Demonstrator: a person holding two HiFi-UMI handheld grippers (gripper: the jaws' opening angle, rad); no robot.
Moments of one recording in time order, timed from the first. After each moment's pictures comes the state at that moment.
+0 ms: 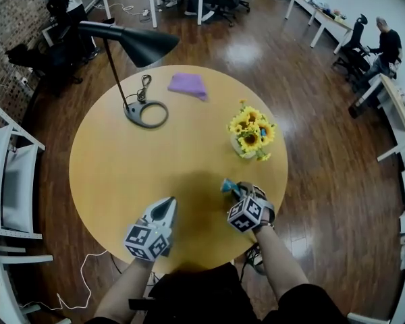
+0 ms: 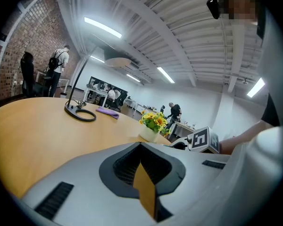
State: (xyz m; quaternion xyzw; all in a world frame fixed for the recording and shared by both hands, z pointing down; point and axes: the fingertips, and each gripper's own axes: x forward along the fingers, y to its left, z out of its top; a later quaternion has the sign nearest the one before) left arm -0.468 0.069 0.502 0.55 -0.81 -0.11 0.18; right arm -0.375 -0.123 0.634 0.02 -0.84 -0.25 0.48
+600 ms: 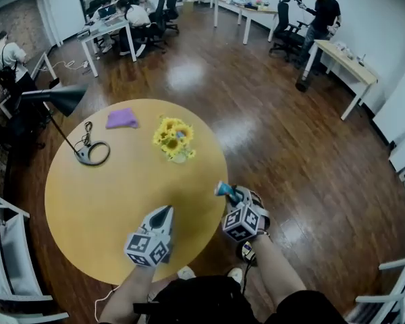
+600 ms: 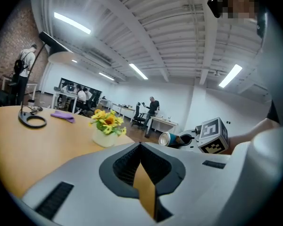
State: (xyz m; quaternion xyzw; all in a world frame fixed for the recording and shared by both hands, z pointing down) left arm -0.341 -0.040 0.465 0.67 -0.73 -0.07 0.14; right arm -0.217 -0.197 0.550 0.22 -0.87 -0.19 0.39
